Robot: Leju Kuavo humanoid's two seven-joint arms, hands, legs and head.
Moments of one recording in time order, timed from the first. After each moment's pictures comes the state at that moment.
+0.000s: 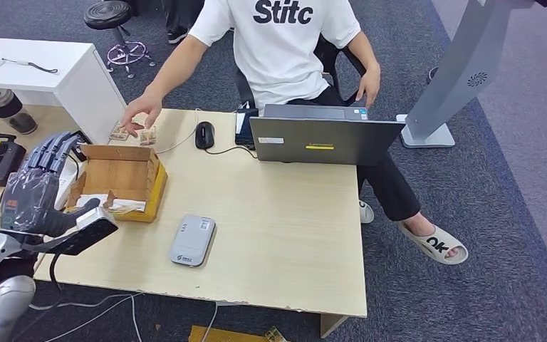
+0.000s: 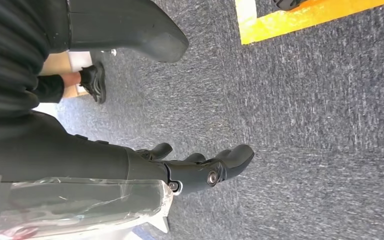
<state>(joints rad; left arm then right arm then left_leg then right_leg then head) -0.02 0.52 -0.05 -1.82 -0.95 0.20 0.00 0.00 0.09 -0.42 -0.20 0.56 -0.27 0.04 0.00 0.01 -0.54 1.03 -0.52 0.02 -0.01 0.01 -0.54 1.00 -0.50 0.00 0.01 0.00</state>
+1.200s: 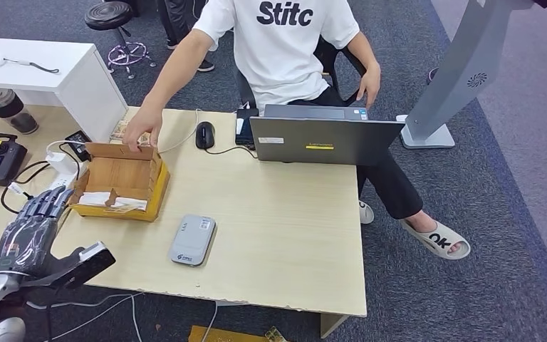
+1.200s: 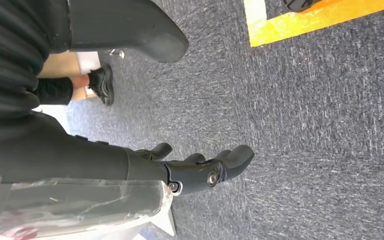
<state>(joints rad) 0.19 0.49 0.05 -1.82 -1.08 0.08 0.12 0.00 0.11 -0.47 -0.20 0.60 -0.27 0.06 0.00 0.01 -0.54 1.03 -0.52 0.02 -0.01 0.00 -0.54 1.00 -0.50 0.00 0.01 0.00</state>
